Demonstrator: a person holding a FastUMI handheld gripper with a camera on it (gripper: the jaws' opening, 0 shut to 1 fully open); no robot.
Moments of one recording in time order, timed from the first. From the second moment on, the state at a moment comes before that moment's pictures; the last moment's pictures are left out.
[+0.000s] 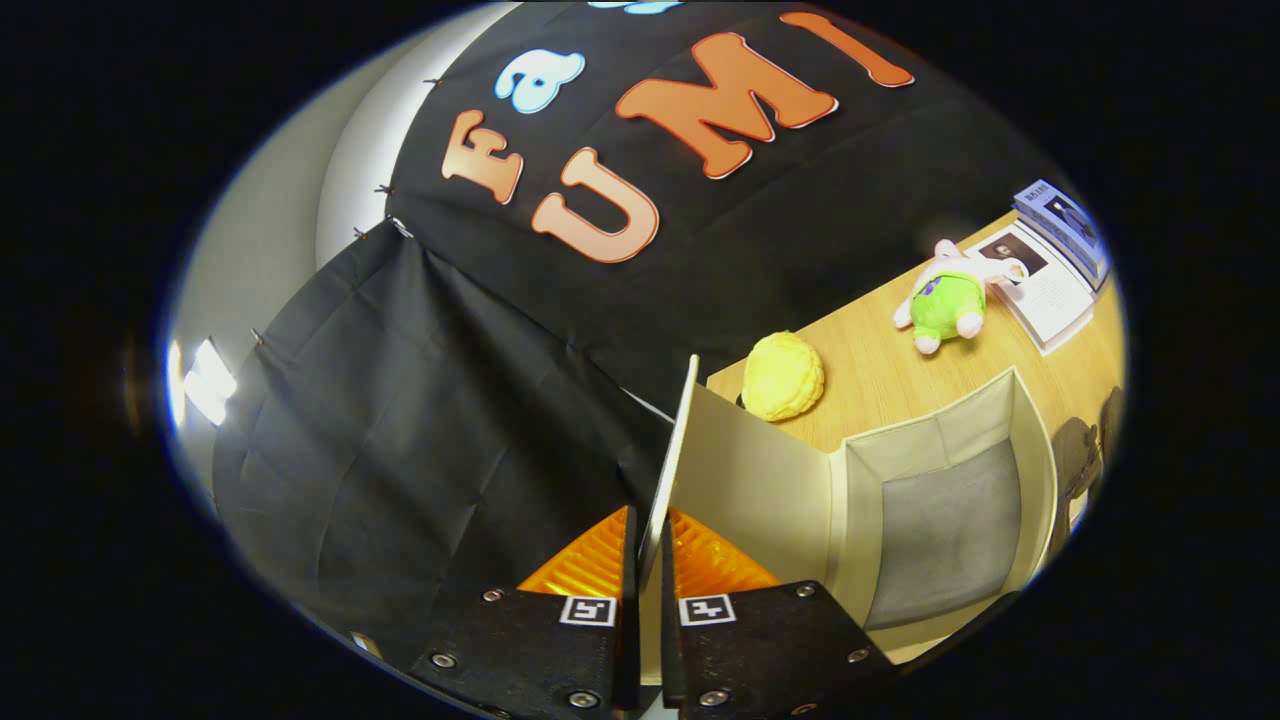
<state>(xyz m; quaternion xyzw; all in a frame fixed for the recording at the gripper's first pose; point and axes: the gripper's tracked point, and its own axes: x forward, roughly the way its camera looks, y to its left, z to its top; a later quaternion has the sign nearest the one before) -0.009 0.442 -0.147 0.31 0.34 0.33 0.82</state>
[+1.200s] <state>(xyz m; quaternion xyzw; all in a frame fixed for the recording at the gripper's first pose) 0.050 0.206 -0.178 0.17 0.26 0.14 0.94</state>
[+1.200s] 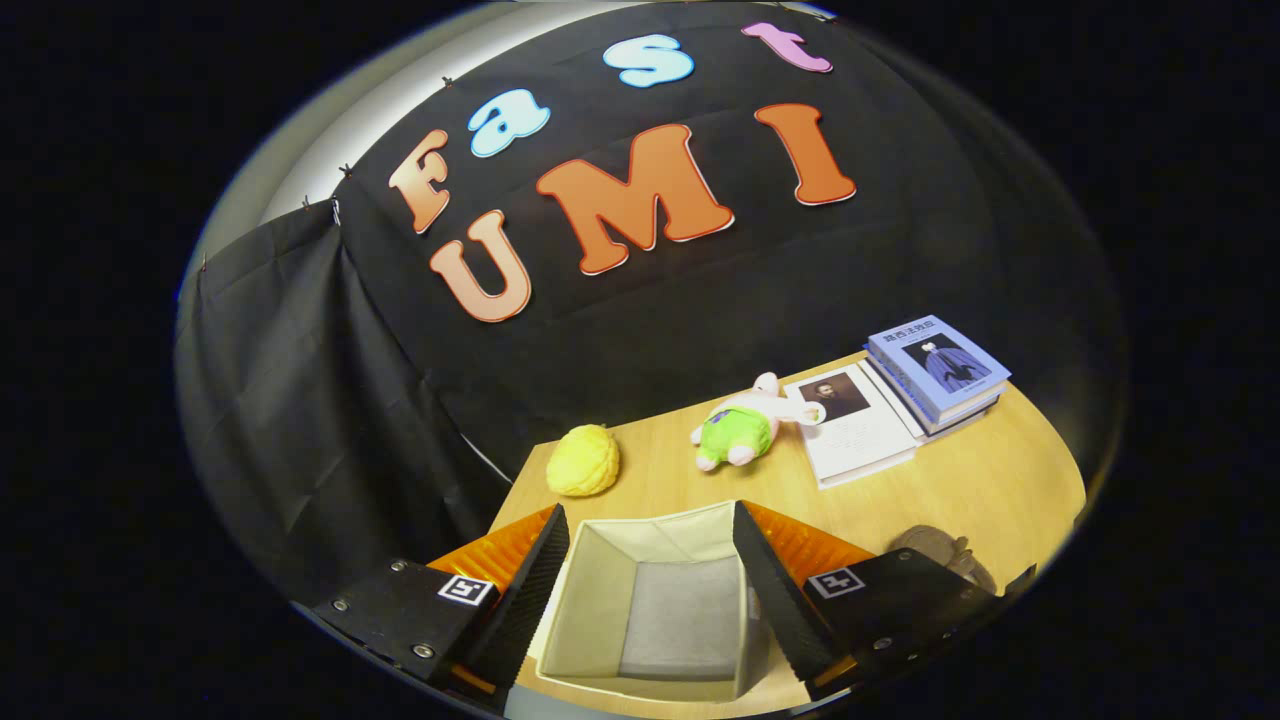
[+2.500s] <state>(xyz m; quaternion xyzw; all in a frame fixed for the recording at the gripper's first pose) -0.016 0.076 -0.394 0.01 0.41 0.07 0.91</state>
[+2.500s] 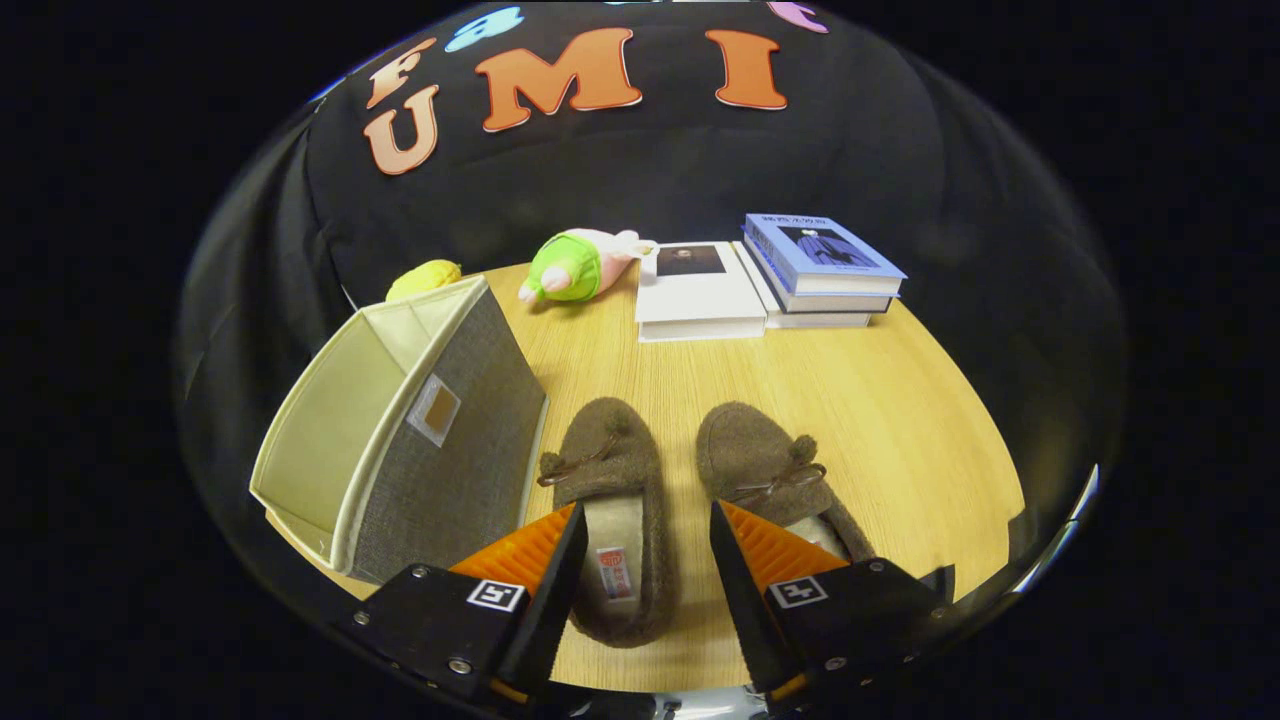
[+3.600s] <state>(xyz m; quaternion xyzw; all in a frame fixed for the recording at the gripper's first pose) 0.009 0.084 -0.461 0.07 0.46 0.04 0.89</state>
